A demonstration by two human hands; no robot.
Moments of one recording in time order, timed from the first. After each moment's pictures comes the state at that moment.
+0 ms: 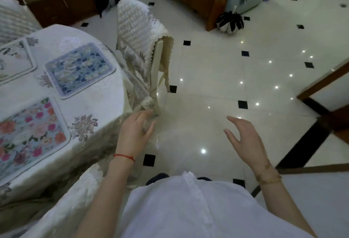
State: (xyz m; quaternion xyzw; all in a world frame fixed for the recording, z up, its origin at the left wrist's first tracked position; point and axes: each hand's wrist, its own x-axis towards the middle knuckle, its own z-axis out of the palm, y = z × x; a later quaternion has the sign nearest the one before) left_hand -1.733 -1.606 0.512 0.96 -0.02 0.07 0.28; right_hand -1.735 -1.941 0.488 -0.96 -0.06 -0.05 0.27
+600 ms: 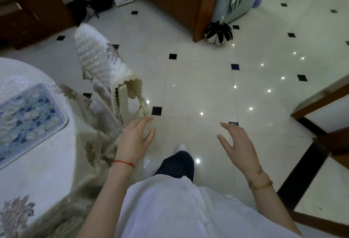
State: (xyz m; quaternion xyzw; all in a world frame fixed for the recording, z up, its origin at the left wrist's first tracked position) left_hand -1.449 -1.717 0.485 0.96 -0.03 0.03 0.28; right_hand -1.466 -2.036 0.464 -0.96 -0.02 -0.02 0.28
